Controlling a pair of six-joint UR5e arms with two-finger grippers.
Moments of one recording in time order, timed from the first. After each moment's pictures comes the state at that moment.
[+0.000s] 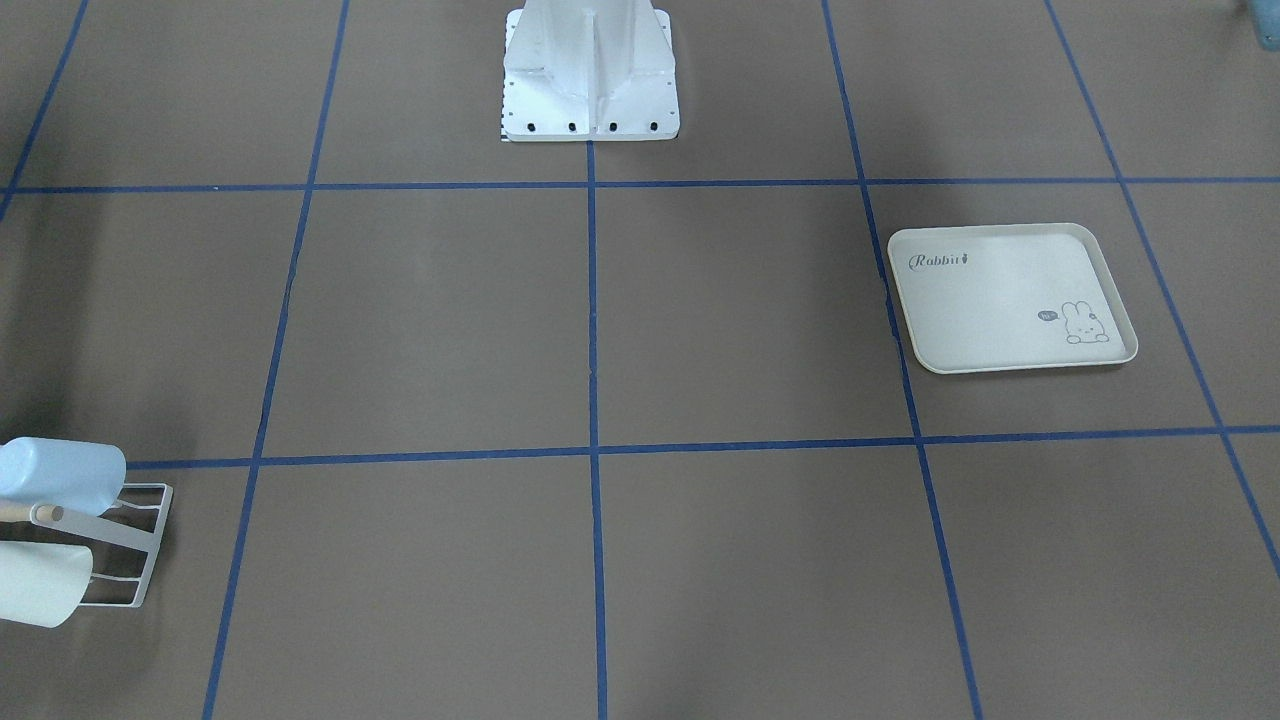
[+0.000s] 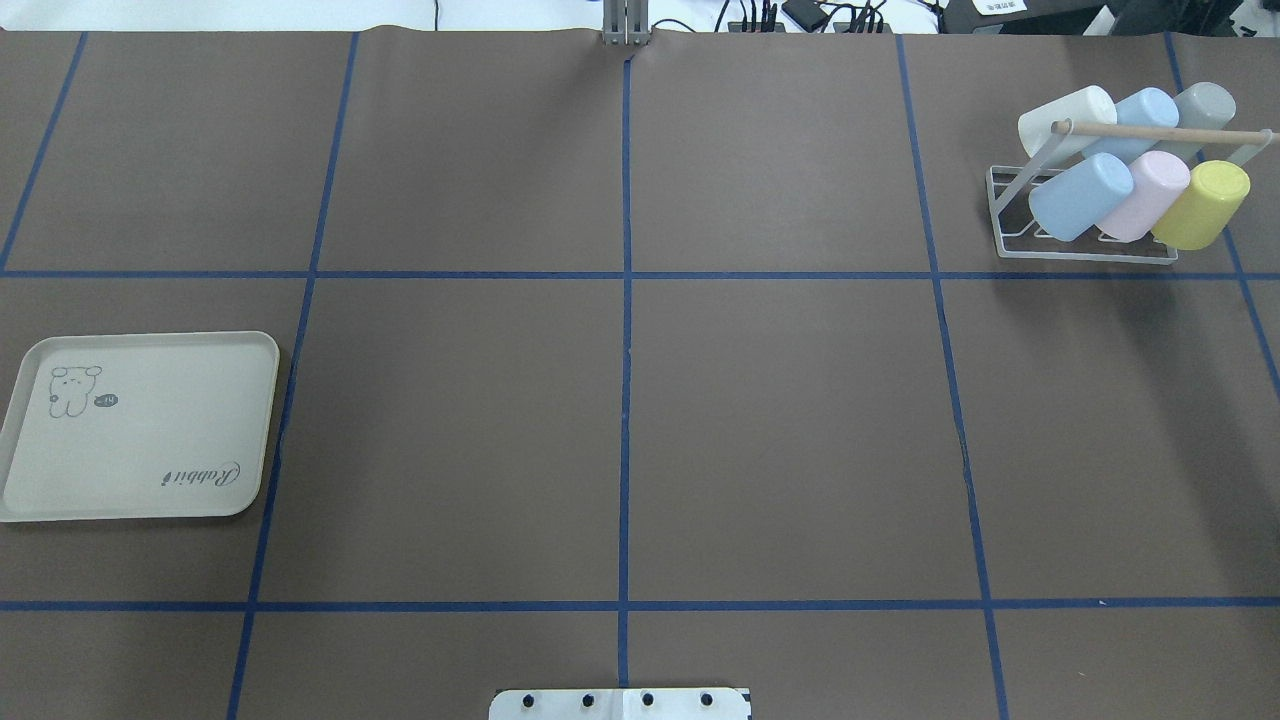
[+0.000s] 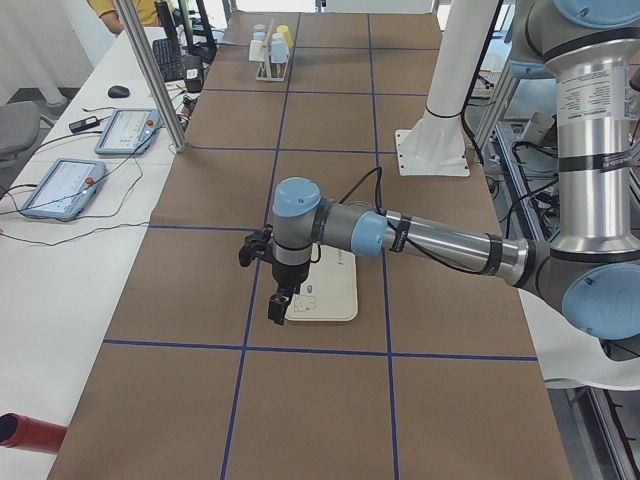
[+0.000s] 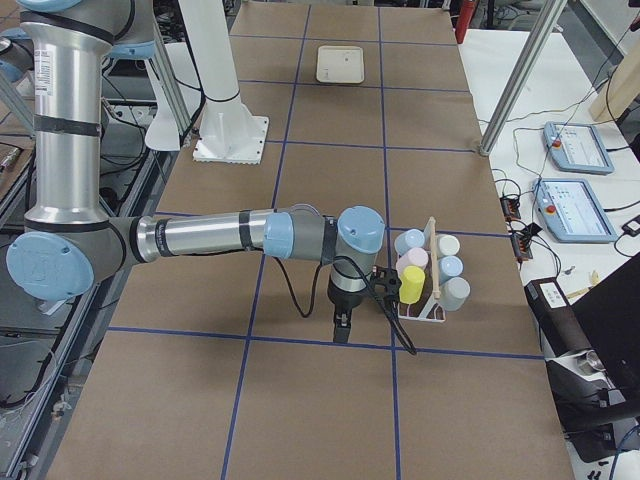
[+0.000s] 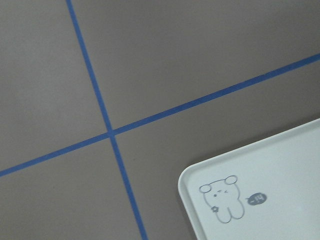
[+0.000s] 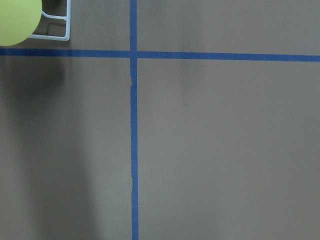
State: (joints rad) left arm -1.50 -1.44 -1.88 -1.55 -2.12 0.19; right arm 1.54 -1.66 1.79 -1.77 2.20 0.00
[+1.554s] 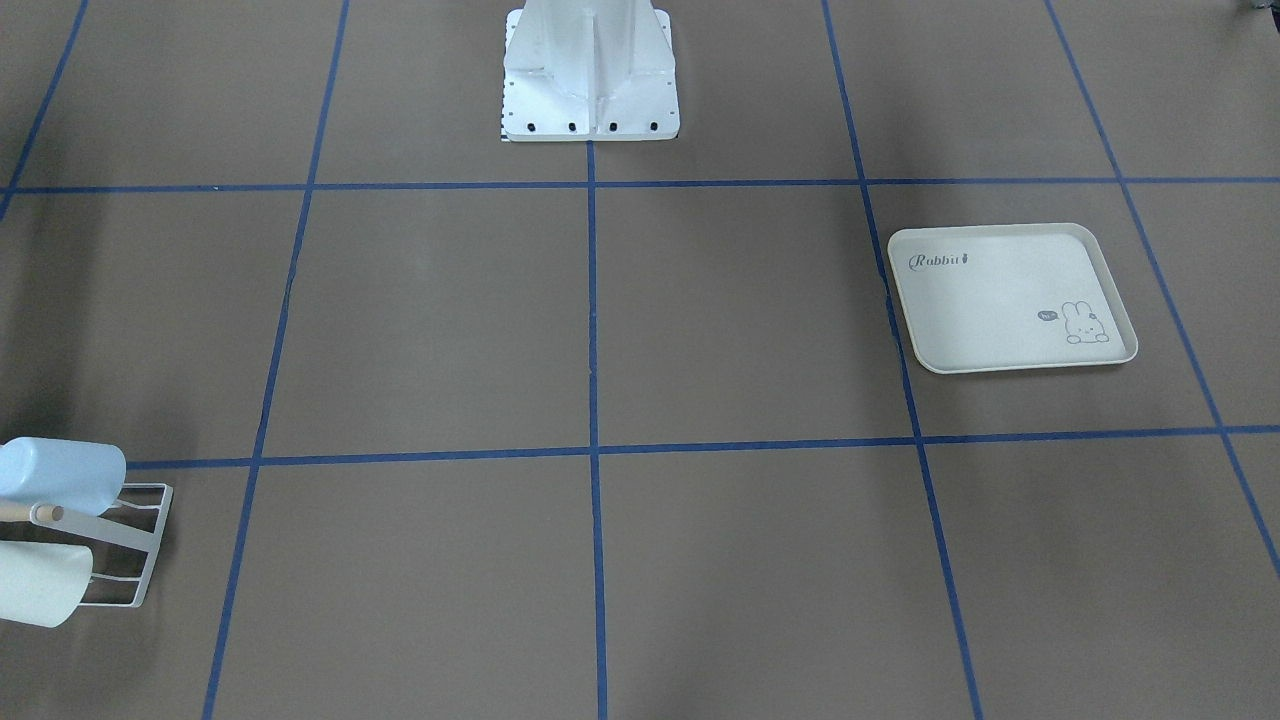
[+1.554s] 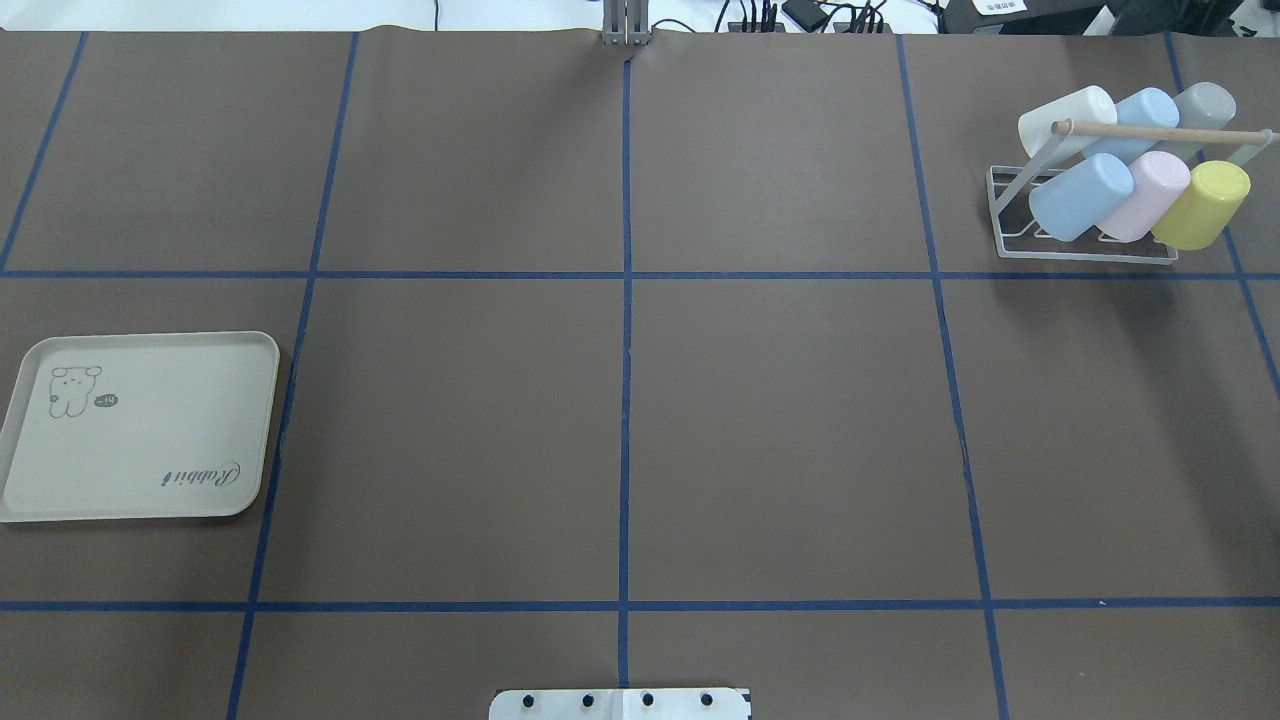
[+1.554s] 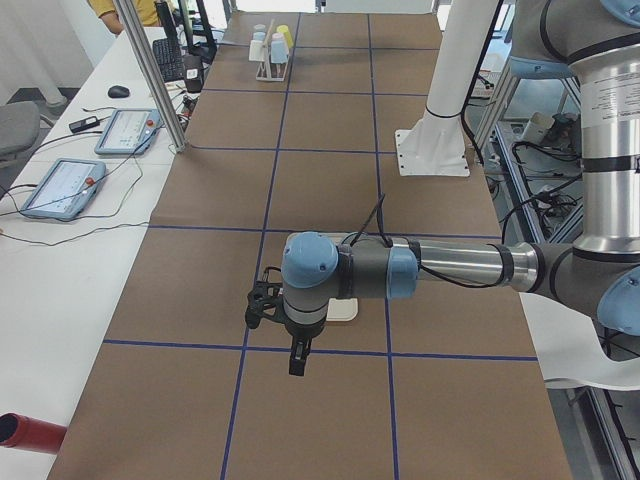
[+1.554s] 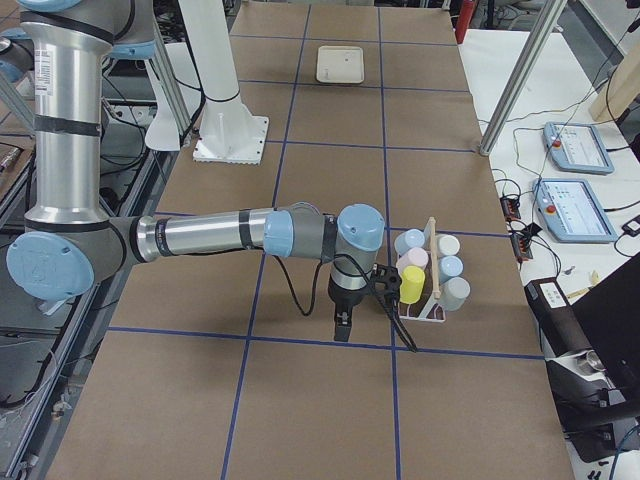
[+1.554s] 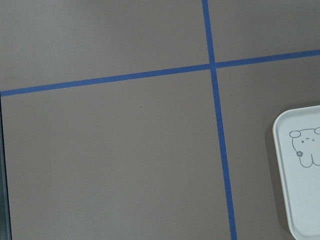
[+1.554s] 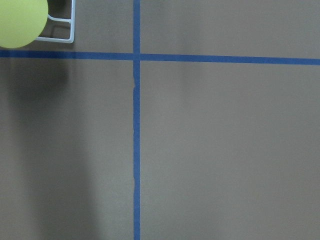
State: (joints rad) left arm -1.70 -1.42 -1.81 -1.51 -2.27 0.21; right arm 1.54 -1.66 1.80 -1.77 2.20 0.00
